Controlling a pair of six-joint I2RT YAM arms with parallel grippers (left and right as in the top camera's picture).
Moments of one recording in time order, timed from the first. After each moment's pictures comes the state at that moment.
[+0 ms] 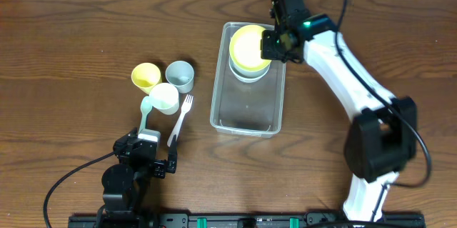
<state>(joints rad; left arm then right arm) -0.06 0.01 0.15 -0.54 0.11 0.14 0.37 2.04 1.68 -0.79 -0.10 0.41</state>
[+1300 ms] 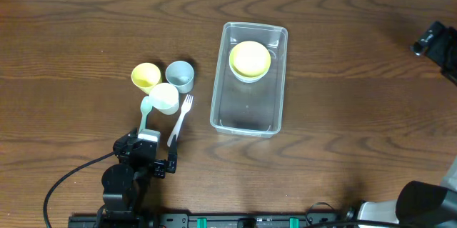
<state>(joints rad) -0.06 0.01 0.15 -0.54 0.11 0.14 -0.43 1.61 1.84 -1.35 -0.09 0.32</state>
